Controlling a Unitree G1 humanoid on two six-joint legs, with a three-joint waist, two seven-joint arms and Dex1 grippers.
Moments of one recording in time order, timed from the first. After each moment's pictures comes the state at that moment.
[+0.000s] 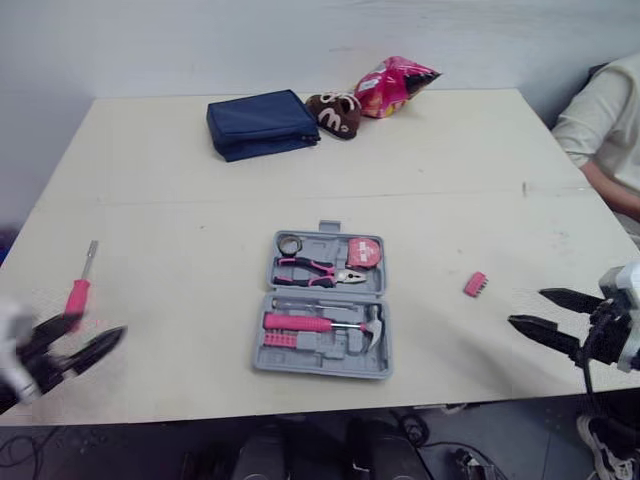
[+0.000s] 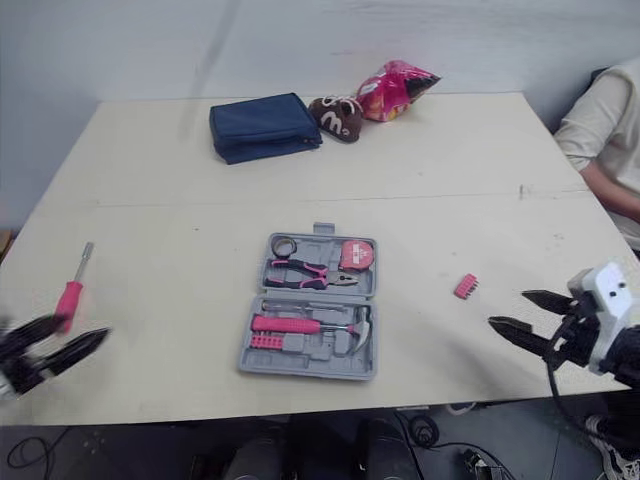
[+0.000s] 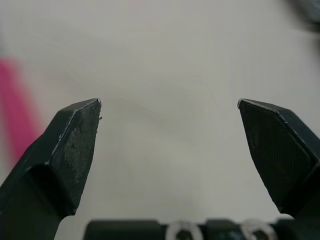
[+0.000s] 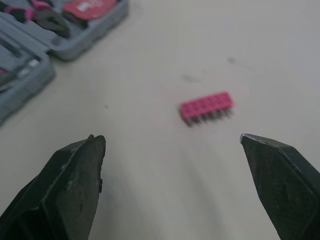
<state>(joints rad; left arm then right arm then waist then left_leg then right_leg) 0.28 0.82 0.69 -0.34 -0.67 0.69 -0.79 0.23 -0.88 -0.60 -0.38 0.65 0.69 0.92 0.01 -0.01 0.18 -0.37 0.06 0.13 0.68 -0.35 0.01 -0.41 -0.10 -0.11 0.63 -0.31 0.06</state>
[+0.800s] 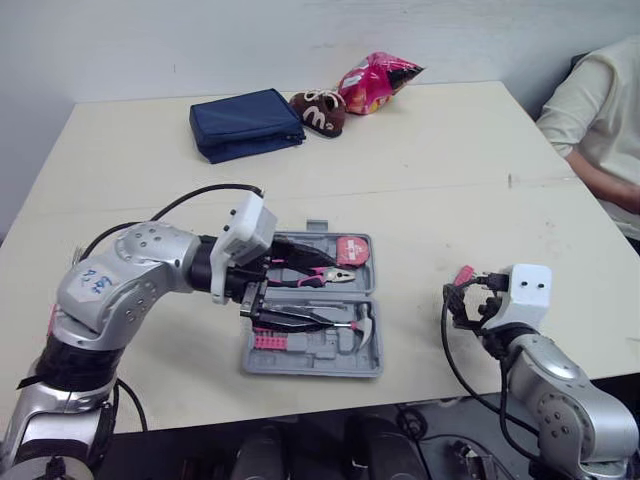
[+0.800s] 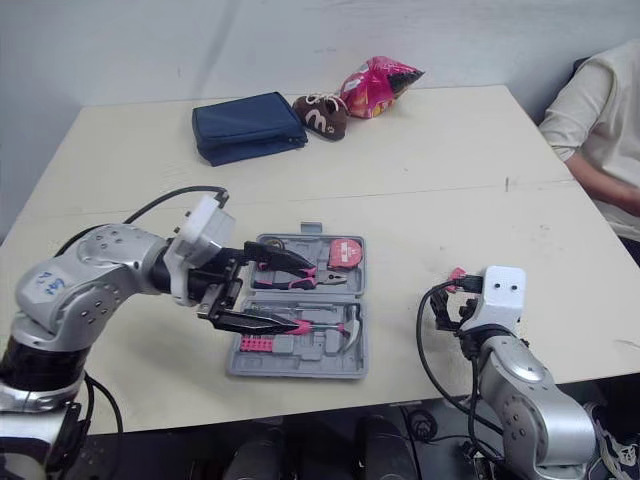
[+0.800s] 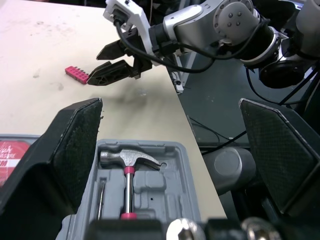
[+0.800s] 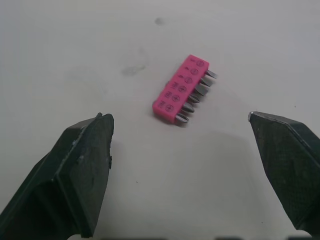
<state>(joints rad) -0.61 0.72 -0.10 -0.36 -0.76 0.74 -1.09 -0.03 -0.24 -0.28 -0.66 0.44 1.04 -0.11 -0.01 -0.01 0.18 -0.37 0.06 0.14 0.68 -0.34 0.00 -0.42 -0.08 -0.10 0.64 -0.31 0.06</state>
